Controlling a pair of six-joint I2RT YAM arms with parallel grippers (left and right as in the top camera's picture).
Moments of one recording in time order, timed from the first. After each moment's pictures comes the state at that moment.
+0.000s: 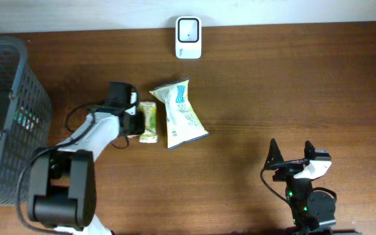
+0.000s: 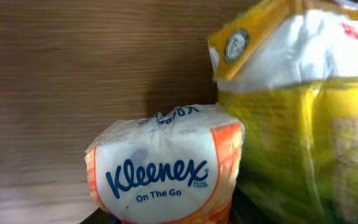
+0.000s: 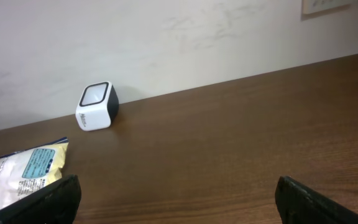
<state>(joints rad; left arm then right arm) -0.15 1.83 1.05 -0.47 0.01 -0.16 0.13 0.02 0.01 -0.06 0.13 0.24</state>
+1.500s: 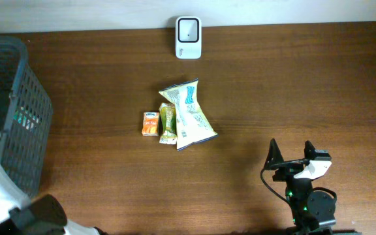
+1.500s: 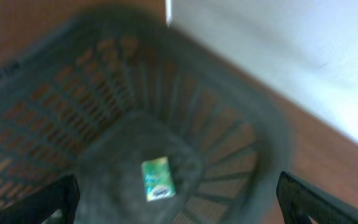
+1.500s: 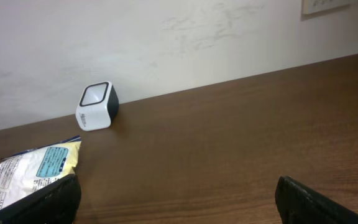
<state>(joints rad) 0.53 1.76 2.14 -1.12 -0.08 -0.14 0.13 0.02 0.01 -0.06 0.13 0.24</state>
